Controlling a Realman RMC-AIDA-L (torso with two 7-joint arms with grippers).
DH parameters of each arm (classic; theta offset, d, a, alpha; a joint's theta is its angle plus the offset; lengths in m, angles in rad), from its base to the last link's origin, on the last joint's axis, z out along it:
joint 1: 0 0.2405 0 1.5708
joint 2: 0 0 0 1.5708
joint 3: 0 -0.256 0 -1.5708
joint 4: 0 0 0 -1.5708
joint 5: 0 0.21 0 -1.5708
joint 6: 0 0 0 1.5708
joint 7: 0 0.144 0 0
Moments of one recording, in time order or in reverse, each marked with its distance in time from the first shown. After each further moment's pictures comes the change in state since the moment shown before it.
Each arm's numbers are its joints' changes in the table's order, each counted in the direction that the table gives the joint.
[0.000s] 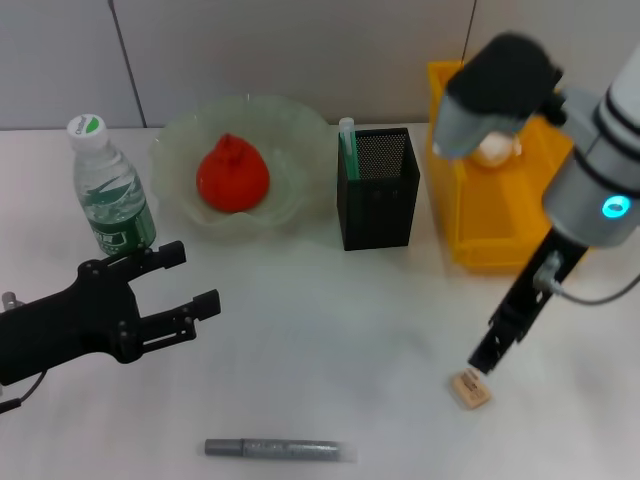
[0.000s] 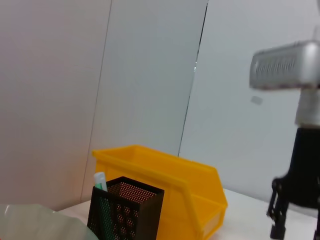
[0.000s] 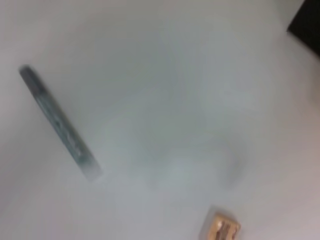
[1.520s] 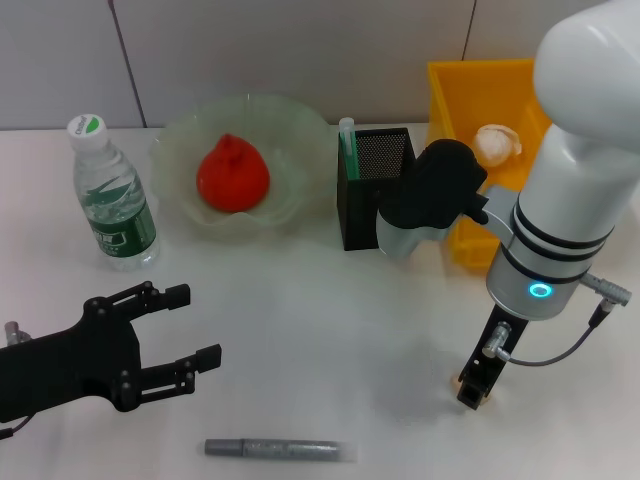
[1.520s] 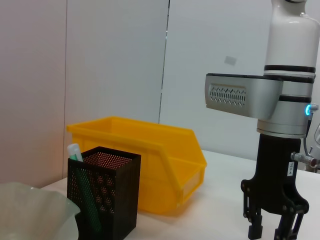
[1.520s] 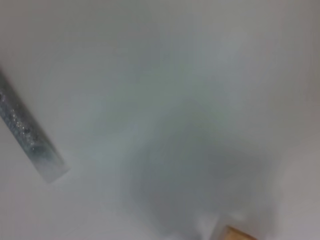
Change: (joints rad) left arm 0.014 -0.008 0.005 0.009 0.100 0.022 0.119; right arm -0.001 -0.008 0.328 -0.212 0.061 0.278 0.131
